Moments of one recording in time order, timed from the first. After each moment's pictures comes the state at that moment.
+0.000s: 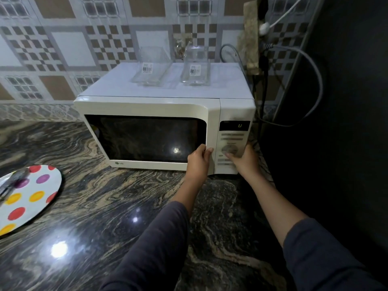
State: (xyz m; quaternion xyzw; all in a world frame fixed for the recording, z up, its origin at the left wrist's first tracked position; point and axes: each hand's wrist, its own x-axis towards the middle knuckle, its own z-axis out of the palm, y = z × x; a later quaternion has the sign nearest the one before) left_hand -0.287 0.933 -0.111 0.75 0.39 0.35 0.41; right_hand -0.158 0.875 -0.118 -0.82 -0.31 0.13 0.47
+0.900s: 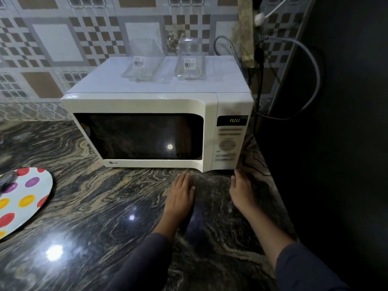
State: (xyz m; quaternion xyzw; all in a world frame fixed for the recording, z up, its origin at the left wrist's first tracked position) left_hand -0.359 0.925 -0.207 0.88 0.40 0.13 0.21; right_hand -0.196 0.830 -0.191 -0.89 -0.34 0.14 0.28
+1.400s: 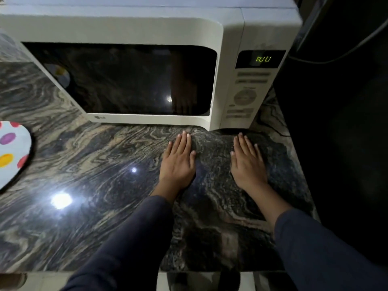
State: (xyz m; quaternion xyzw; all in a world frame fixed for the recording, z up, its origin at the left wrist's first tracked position) left_hand -0.365 0.932 -0.233 0.90 0.40 0.07 0.12; right_hand -0.208 0.821 -0.231 -0.88 -0.47 0.05 0.06
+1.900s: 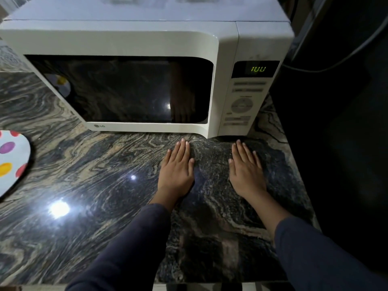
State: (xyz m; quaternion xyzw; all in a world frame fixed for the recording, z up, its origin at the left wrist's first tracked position) left_hand -0.366 0.931 -0.232 0.90 0.40 0.07 0.14; right_hand -0.208 0.819 -0.231 -0.88 -0.48 0.05 0.07
